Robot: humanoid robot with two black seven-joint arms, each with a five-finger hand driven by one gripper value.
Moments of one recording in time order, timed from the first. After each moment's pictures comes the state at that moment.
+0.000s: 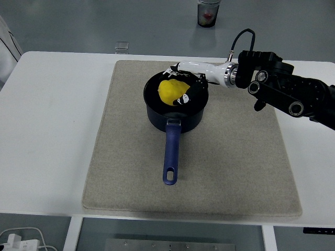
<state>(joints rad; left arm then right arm) 0.02 0.00 0.01 -0.12 0.05 0.03 -0.02 1.30 -0.15 0.04 0.78 -0.91 0.24 0.17</state>
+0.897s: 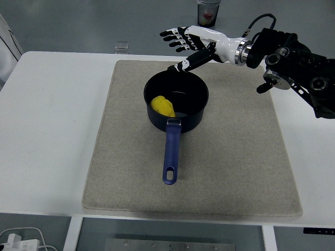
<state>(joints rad) 0.02 0.00 0.01 -0.12 0.05 0.03 -0.02 1.31 -0.21 0.19 0.78 -0.58 0.26 0.16</state>
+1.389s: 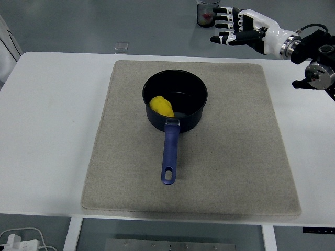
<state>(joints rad) 0.02 0.00 0.01 -0.12 0.05 0.03 -0.02 1.23 -0.36 0.26 0.71 -0.29 0.25 0.15</state>
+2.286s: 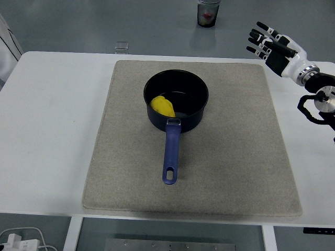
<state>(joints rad) 0.02 0.00 0.01 -0.12 0.05 0.03 -0.02 1.05 -0.34 0.35 0.60 0.22 0.25 0.15</state>
